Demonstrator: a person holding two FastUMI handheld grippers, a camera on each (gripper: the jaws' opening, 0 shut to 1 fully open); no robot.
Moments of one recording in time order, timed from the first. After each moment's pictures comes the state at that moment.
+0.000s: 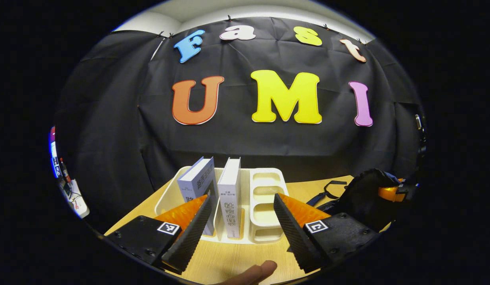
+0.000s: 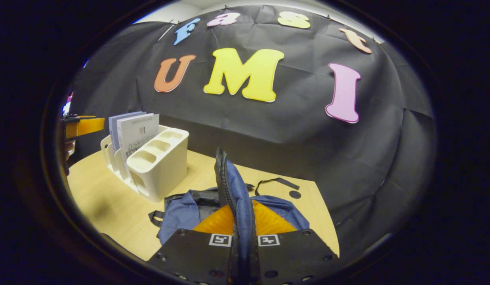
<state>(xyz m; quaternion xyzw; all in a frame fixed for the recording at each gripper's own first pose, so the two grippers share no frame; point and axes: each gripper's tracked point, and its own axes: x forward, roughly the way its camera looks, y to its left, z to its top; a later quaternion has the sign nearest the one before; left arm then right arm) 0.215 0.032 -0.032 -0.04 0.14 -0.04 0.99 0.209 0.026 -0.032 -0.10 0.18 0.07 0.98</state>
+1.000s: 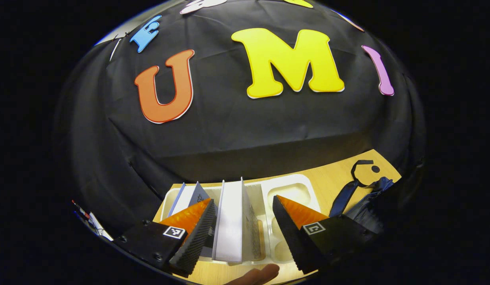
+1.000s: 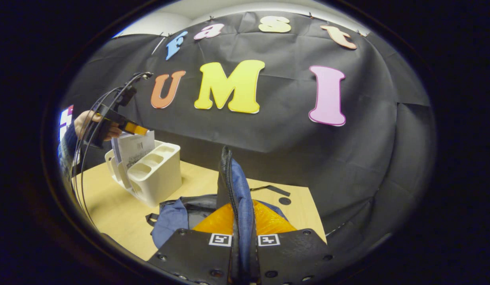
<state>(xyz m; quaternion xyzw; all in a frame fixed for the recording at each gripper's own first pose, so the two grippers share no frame) 0.368 0.050 -0.053 0.07 0.27 -0.02 0.96 0.198 -0.027 -0.009 -0.08 0.14 0.09 0.98</state>
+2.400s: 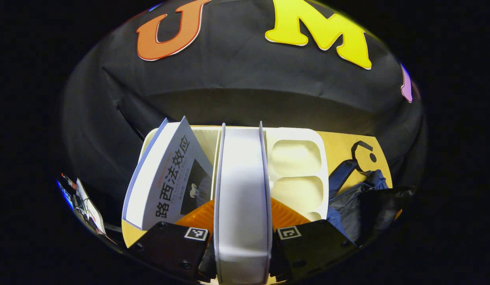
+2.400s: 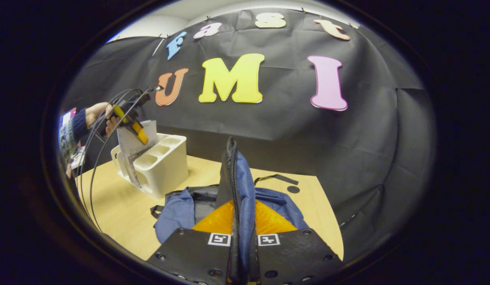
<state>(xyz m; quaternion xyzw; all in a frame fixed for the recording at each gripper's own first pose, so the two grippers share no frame) 0.311 0.047 -0.110 -0.03 0.46 -0.03 0.89 0.182 -0.030 -0.063 -0.05 0.17 0.12 0.98</state>
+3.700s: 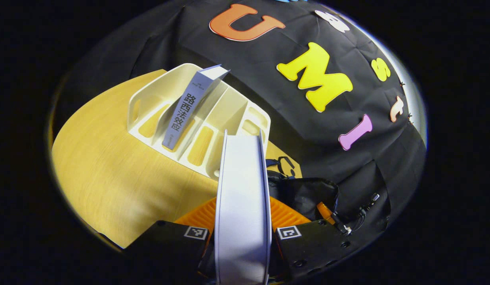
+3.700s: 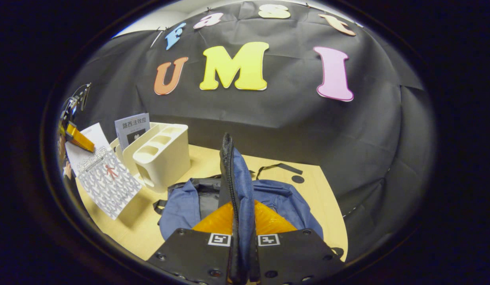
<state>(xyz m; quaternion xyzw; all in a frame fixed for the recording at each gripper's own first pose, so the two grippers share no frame) 0.109 0.014 -0.076 -0.38 0.38 -0.14 0.83 0.185 -0.018 -0.065 -0.06 0.21 0.11 0.97</state>
